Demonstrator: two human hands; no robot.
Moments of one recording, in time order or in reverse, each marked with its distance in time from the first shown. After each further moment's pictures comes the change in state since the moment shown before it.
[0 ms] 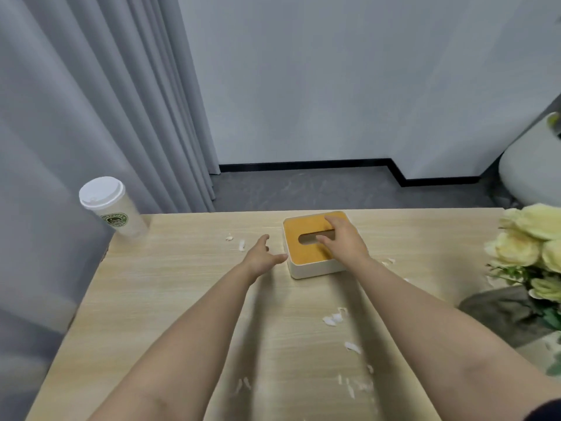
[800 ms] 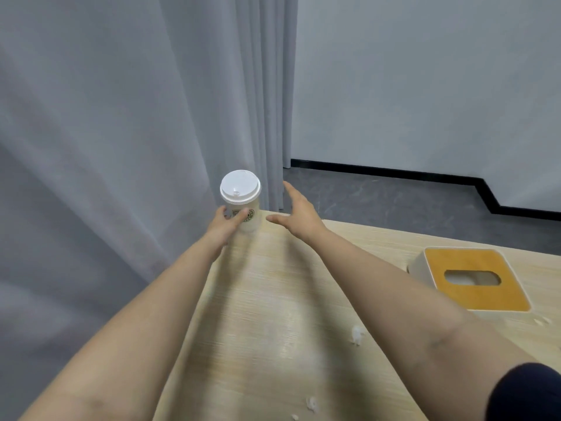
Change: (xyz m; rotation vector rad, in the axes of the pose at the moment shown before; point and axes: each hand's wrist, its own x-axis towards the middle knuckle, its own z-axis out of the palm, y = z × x) left_hand 0.007 -0.107 -0.319 -0.293 0.484 -0.038; right_hand 0.056 -0.322 0.180 0.335 -0.270 -0.272
